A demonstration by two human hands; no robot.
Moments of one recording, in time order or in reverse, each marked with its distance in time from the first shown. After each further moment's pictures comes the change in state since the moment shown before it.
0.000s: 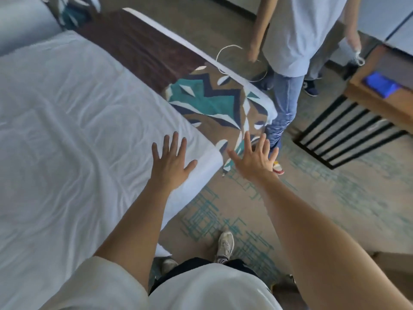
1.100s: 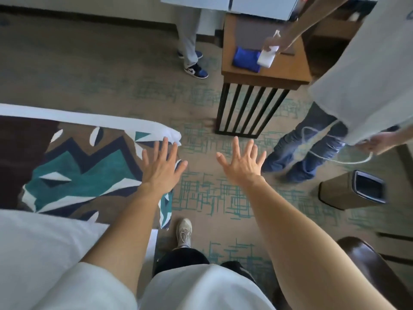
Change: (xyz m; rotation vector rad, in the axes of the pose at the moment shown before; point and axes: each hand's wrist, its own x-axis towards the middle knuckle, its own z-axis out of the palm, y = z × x) left_hand 0.341 0.304 -0.024 -0.005 -0.091 0.586; right_hand 0.195 0.258 -0.079 0.179 -0.010 0.583
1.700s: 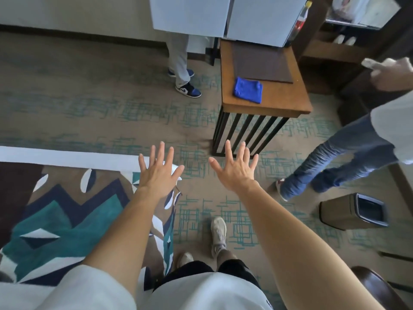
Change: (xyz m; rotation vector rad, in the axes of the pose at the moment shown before) left_hand 0.168 -0.059 -0.043 -0.009 -0.066 0.023; right_hand 0.133 -0.088 -0.060 0.020 0.037 -0.008
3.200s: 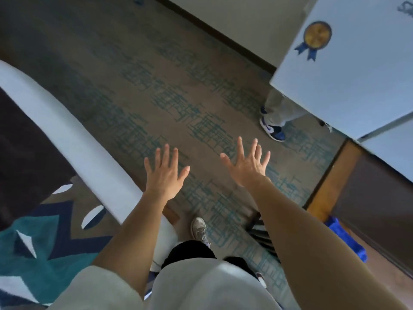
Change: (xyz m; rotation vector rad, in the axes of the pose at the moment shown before) left_hand 0.352 -0.155 -0.083 -0.200 0.043 -0.696; right_hand 0.494 -0.269 -0.110 -0.280 -0.151 -0.592
